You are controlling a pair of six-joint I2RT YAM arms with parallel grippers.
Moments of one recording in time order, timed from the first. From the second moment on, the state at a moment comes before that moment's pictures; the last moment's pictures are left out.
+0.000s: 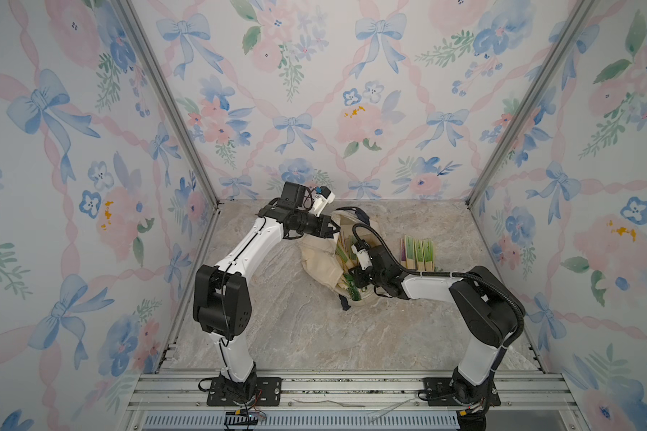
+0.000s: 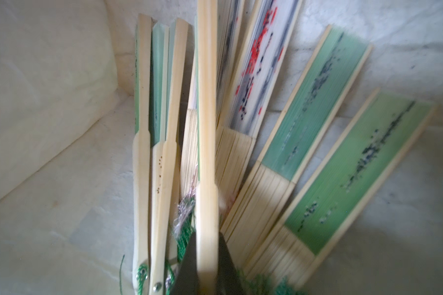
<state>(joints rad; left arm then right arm) -0.33 1.81 1.63 -0.62 0.74 -0.06 0.63 1.80 0.90 0.22 -0.13 0.22</state>
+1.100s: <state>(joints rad) -0.33 1.81 1.63 -0.62 0.70 -0.06 0.55 0.81 0.49 0.00 -0.24 0.12</state>
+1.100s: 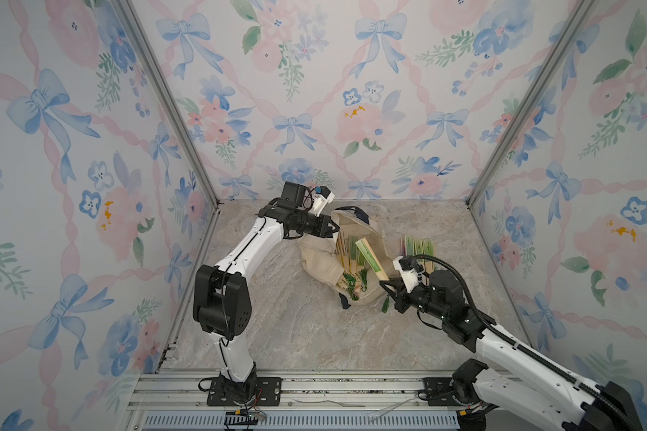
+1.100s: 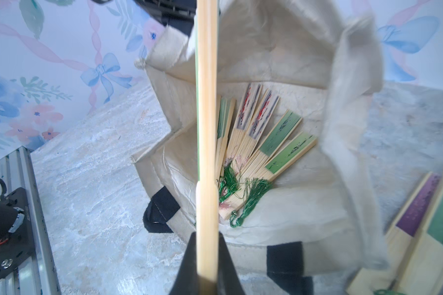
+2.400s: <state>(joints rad) -0.33 1.78 1.61 -0.62 0.71 -0.06 0.00 1.69 0.92 -0.28 -0.25 0.33</state>
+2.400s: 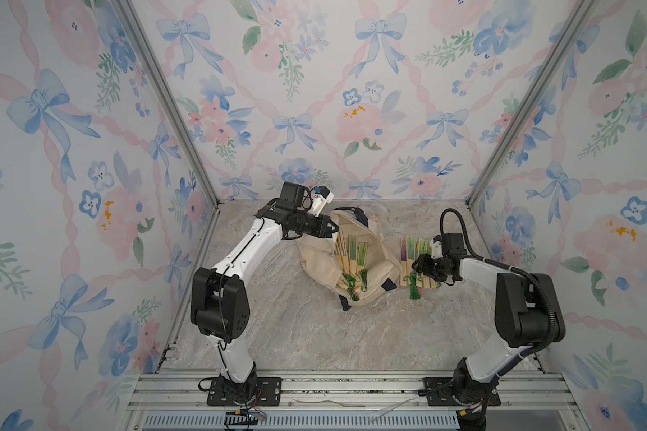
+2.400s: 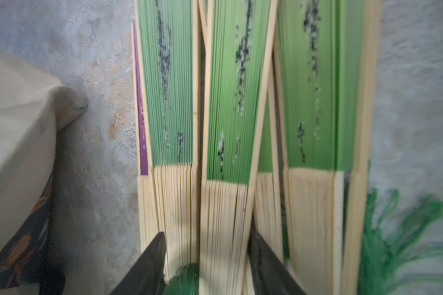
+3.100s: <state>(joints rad) -0.33 1.78 1.61 -0.62 0.71 -0.06 0.21 1.11 0.75 -0.12 -0.57 0.22</state>
